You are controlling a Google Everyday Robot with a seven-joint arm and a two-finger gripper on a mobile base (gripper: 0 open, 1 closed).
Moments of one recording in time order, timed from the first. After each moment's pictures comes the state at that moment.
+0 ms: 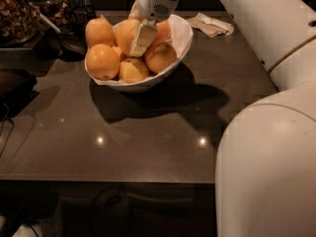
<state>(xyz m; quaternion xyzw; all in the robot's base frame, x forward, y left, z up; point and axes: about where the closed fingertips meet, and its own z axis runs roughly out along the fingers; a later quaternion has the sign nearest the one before) 0.671 0.050 0.956 -0.75 0.59 0.08 0.27</state>
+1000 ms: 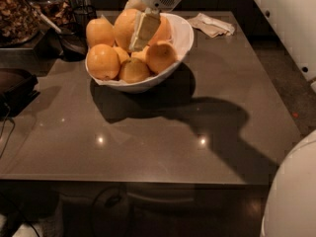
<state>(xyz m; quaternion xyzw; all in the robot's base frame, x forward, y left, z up) 0.649 0.049 1.002 -0.75 0.56 0.06 0.35</state>
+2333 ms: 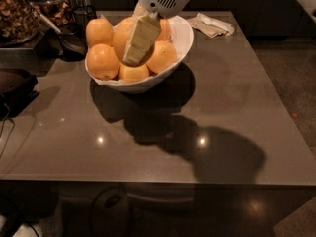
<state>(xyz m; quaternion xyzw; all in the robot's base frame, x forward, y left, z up) 0.564 0.038 1.013 -0.66 0.68 0.09 0.29</state>
